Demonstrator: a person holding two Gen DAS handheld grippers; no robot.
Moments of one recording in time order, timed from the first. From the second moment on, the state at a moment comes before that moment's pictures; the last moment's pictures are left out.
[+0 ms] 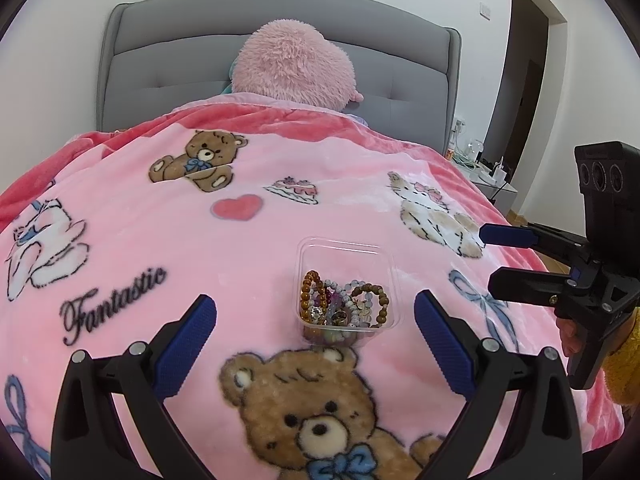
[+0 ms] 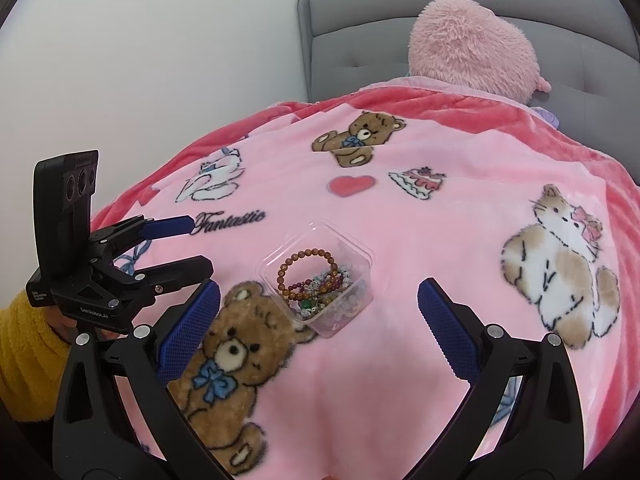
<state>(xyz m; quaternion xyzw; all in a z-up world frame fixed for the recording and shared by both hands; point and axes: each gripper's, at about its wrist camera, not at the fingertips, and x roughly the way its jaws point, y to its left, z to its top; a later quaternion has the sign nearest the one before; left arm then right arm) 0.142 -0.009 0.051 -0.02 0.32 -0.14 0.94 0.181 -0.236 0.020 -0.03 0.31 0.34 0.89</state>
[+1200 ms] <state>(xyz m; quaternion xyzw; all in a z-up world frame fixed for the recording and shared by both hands) 0.141 -0.015 0.053 -0.02 0.32 -0.15 0.93 0.181 -0.235 0.022 -0.02 0.31 0.34 0.89</state>
